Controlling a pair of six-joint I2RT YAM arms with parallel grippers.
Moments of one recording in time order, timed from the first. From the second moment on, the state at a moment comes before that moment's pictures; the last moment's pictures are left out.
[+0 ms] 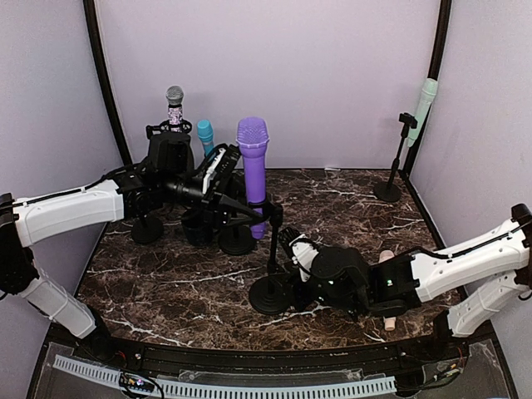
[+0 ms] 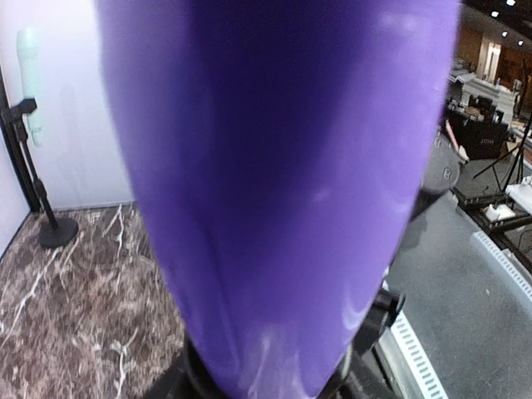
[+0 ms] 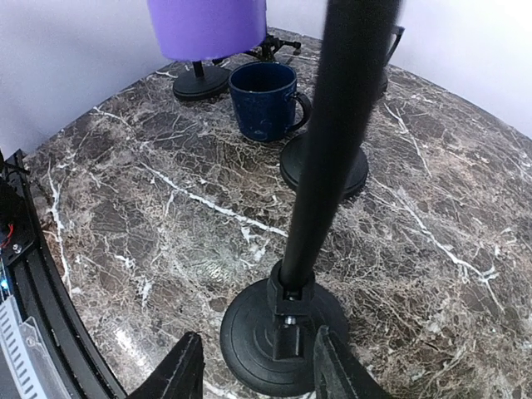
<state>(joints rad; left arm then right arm) -0.73 1.46 1.16 -0.04 0.97 0.24 1.39 1.39 0.79 0.07 0.50 0.34</state>
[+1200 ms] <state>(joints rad) -0.73 1.16 0.90 -0.16 0.64 0.16 1.39 1.12 0.65 0.15 0.54 0.43</state>
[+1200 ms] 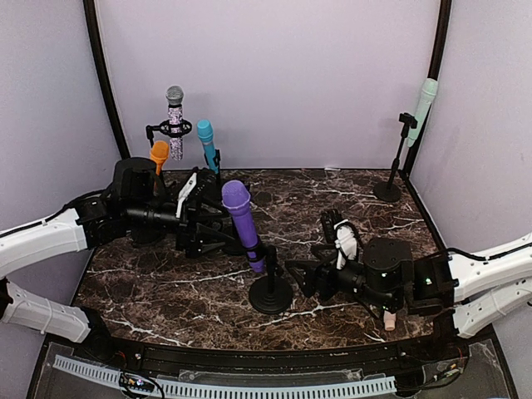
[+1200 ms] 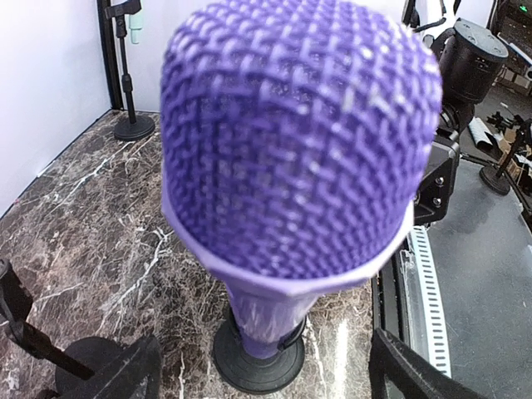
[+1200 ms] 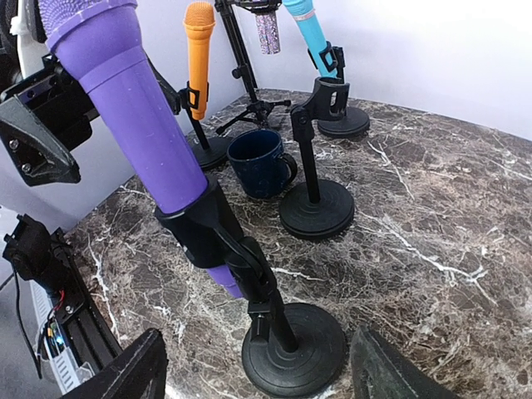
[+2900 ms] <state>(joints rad) -0.90 1.14 1.02 -0.13 0.22 -0.17 1.19 1.31 0.77 0.12 0.08 0.42</state>
